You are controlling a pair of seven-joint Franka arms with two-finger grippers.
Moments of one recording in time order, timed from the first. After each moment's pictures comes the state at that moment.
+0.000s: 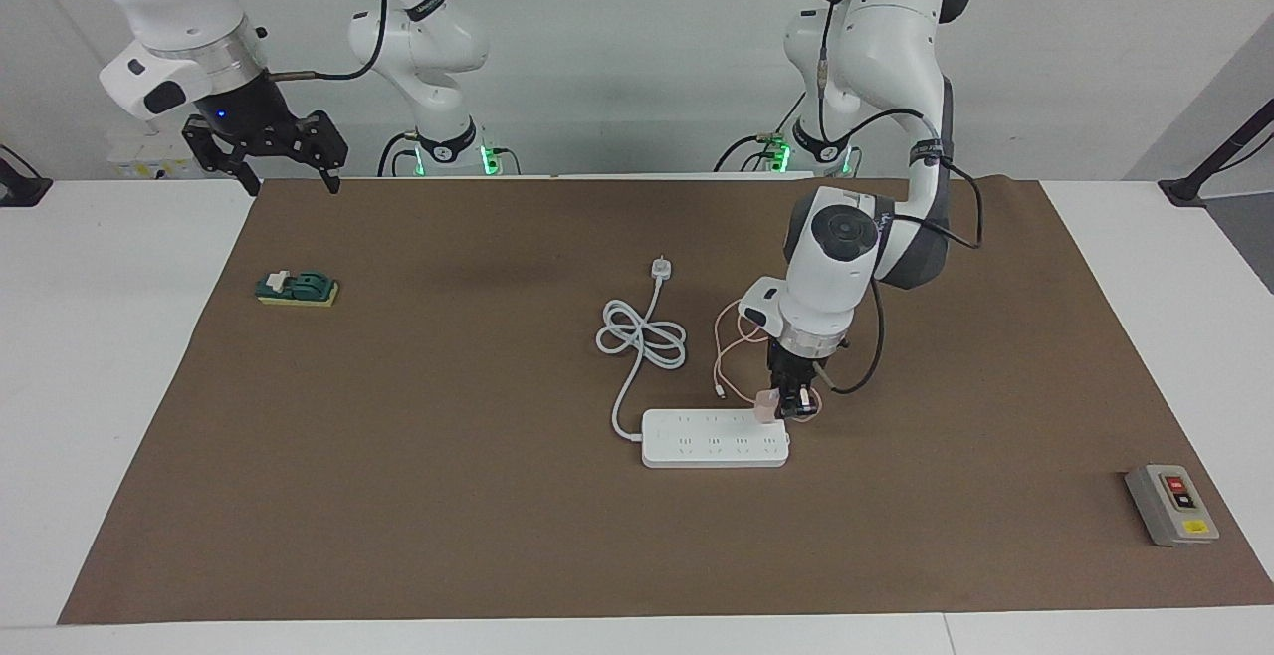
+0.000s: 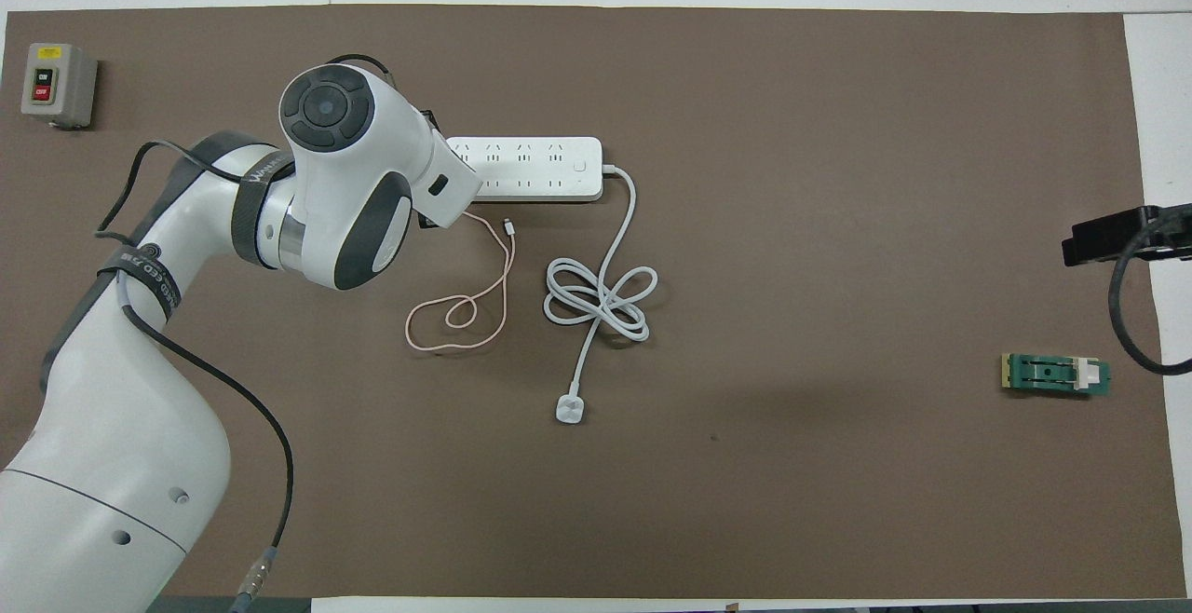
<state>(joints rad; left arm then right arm) -0.35 0.47 -0.07 -1.67 0.06 2.26 1.10 -0.06 -0.07 0.02 -1.61 -0.01 1.52 -0.06</state>
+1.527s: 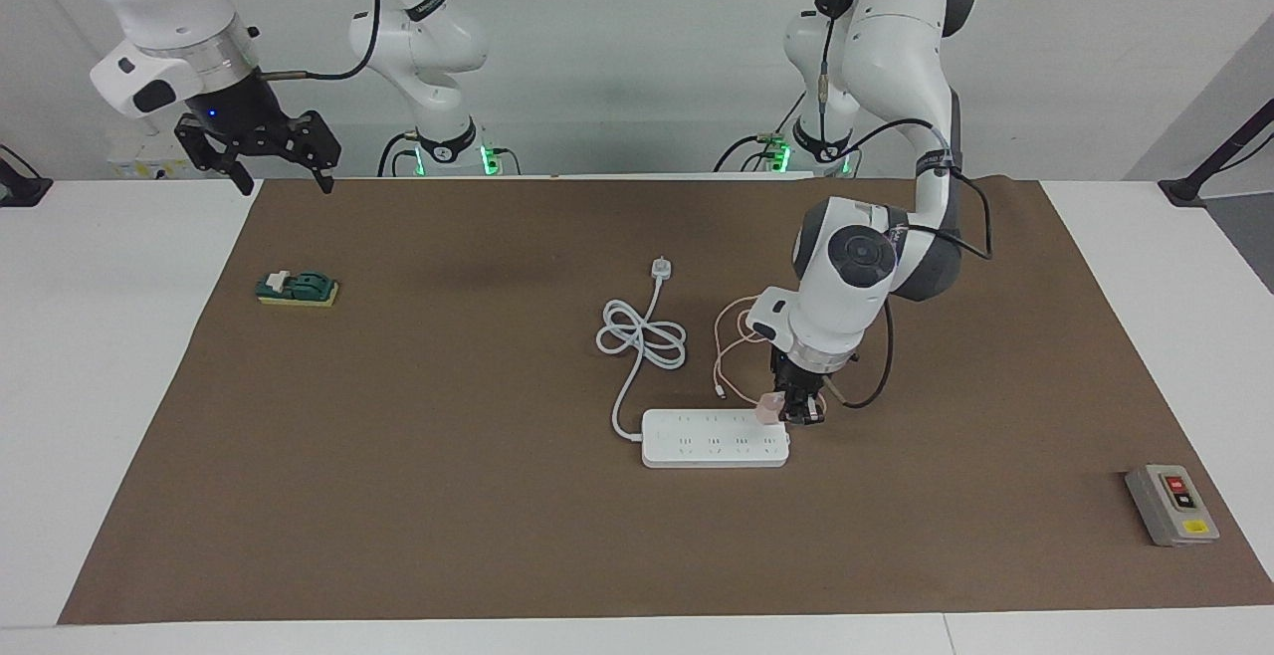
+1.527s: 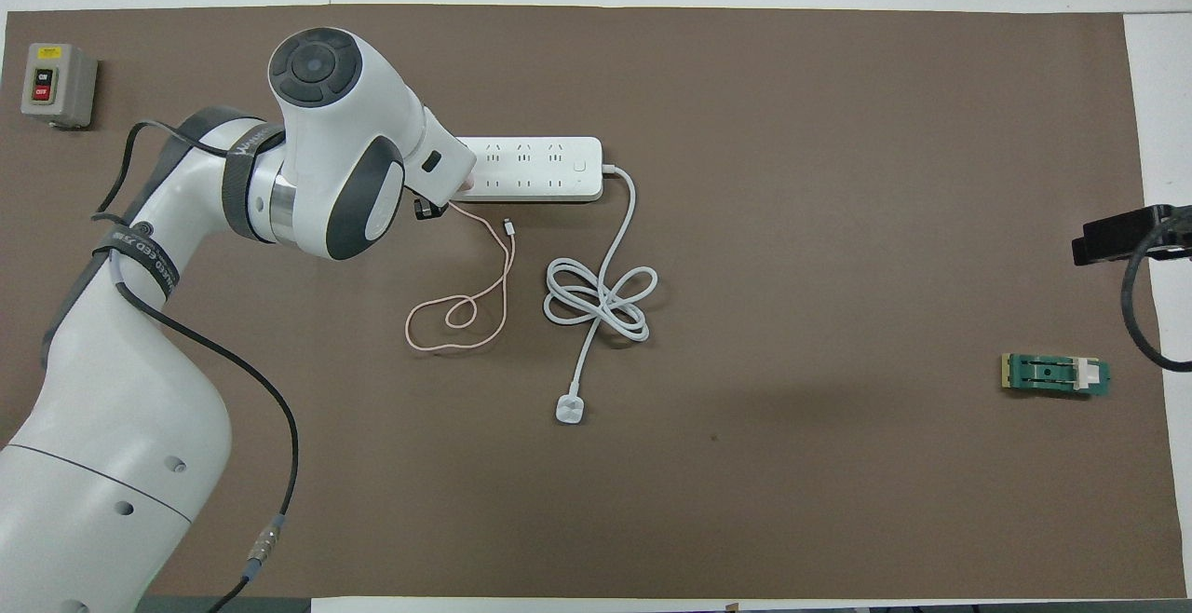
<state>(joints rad) -0.33 0.53 -0.07 -1.54 0.01 2.11 1.10 -0.06 -0.07 0.01 -1.61 -0.01 1.52 -0.06</state>
